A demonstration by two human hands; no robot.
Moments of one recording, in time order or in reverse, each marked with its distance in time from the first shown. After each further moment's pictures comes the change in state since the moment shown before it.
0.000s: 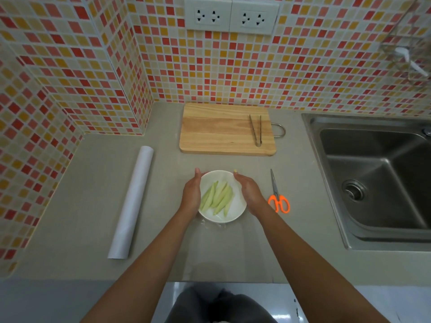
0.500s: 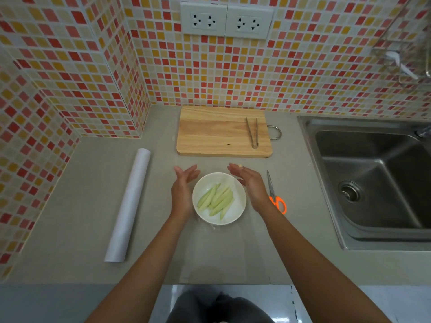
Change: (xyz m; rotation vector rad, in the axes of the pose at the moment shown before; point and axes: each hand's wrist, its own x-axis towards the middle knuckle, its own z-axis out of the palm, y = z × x) left_hand -0.009 0.010 -0.010 -0.132 0.121 0.113; right_hand -0.007 -0.023 -0.009 -0.006 0.022 -0.201
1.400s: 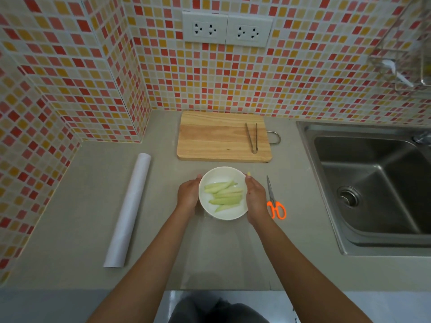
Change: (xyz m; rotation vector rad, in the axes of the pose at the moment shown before) left_hand 0.018 0.003 0.013 0.198 -0.001 -0.257; right_hand -0.018 0.011 0.010 0.151 0.261 0.015
